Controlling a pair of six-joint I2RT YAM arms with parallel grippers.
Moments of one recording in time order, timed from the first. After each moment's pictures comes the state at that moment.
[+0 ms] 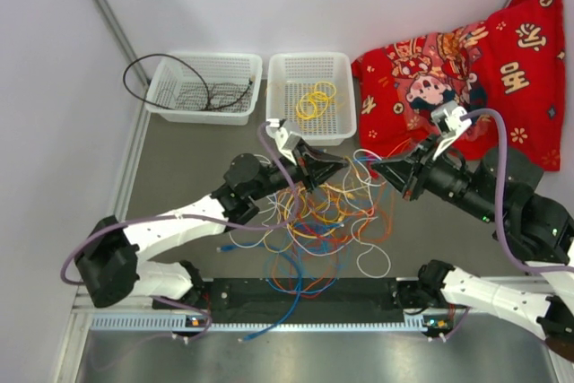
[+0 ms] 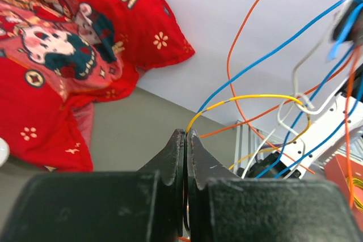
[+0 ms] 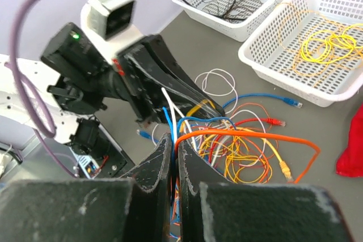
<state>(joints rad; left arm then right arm) -0.91 1.30 0.79 0.79 0.33 -0.44 0.89 0.74 1.33 -0.70 0.03 0.34</state>
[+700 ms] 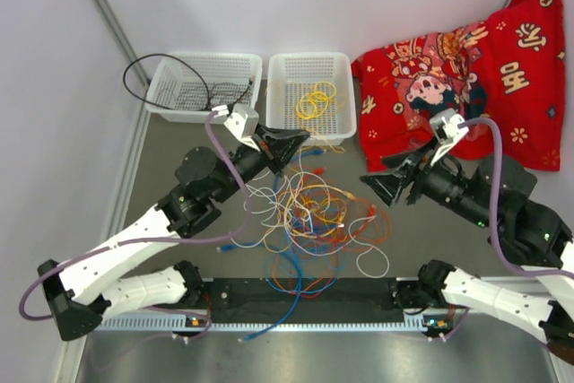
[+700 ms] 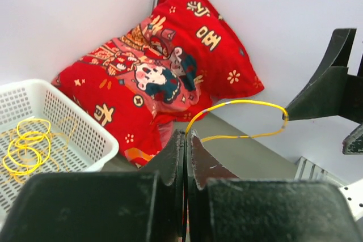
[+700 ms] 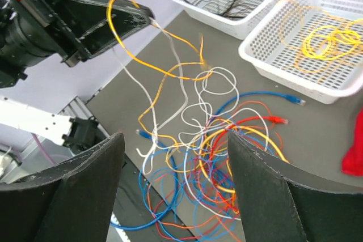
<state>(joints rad) -0.91 0.97 0.96 0.27 0.00 -0.25 0.89 0.68 1.24 -0.66 0.05 0.35</state>
